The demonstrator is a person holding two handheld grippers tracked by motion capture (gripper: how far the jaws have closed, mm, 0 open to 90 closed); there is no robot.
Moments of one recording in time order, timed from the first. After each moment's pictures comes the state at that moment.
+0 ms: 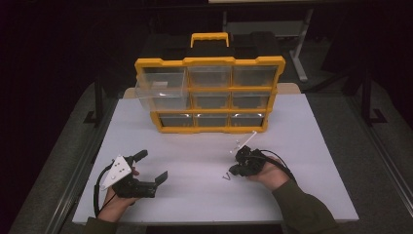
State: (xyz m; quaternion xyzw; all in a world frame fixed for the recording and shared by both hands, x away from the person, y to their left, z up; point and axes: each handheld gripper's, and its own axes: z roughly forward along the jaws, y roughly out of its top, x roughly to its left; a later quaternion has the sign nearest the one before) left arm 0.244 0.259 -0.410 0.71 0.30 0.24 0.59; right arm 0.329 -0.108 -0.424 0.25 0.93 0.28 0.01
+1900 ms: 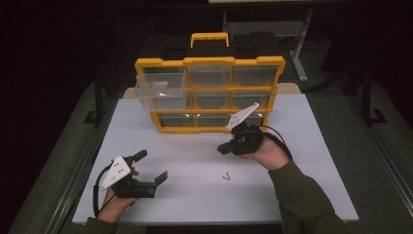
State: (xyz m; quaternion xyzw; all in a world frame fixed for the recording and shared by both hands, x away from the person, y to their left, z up) left arm 0.243 0.259 -0.409 0.71 0.30 0.24 0.59; right arm 0.348 -0.094 -0.338 0.18 0.91 0.38 0.01
